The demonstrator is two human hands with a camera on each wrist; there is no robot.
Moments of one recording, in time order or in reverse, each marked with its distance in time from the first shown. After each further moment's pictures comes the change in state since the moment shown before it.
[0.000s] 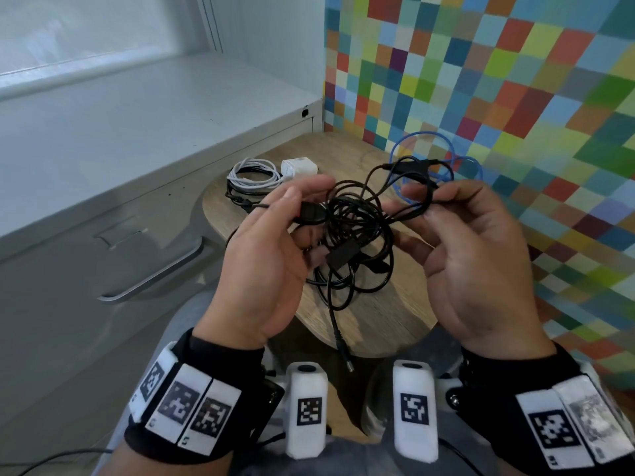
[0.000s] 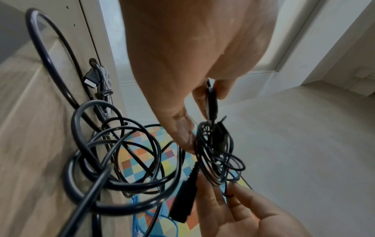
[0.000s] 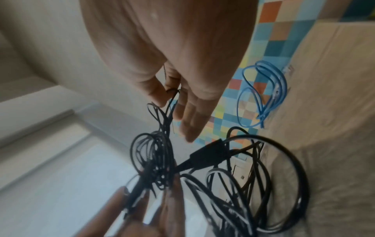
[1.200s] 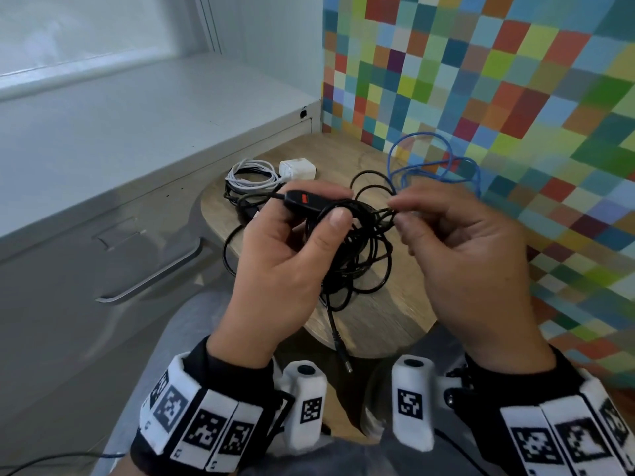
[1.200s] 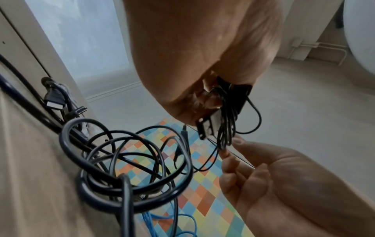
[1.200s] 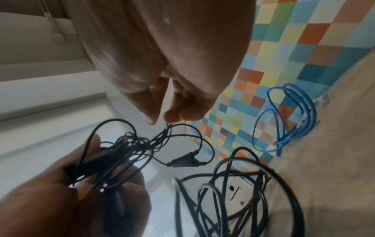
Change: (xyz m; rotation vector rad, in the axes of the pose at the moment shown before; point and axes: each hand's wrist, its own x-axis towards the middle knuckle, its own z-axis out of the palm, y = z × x) left_hand -0.008 -0.006 0.011 0.400 -0.108 0.455; right_hand -0.007 -0.007 0.000 -0.633 -0.090 -0.368
